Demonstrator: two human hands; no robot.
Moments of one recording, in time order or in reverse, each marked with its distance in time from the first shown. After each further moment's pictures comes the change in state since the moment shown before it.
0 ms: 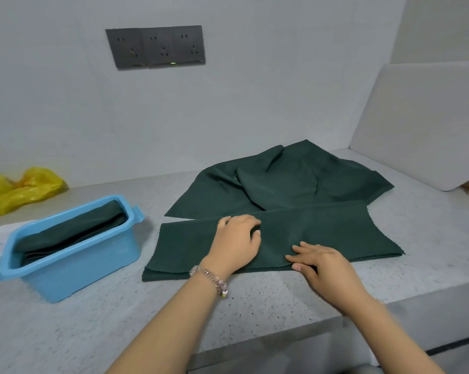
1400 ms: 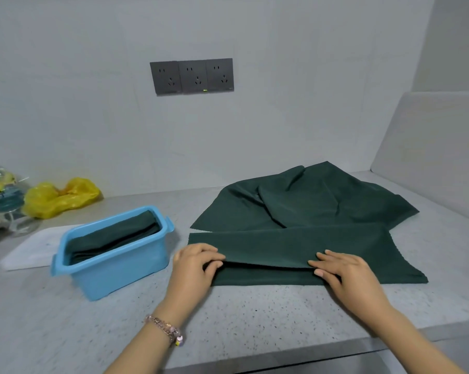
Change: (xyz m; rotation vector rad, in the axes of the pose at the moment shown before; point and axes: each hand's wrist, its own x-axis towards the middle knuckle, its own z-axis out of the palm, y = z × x) left_hand -0.078 -0.072 -0.041 -0.132 0.351 -0.151; right_hand 0.008 -0.001 -0.013 -0.059 0.139 -0.040
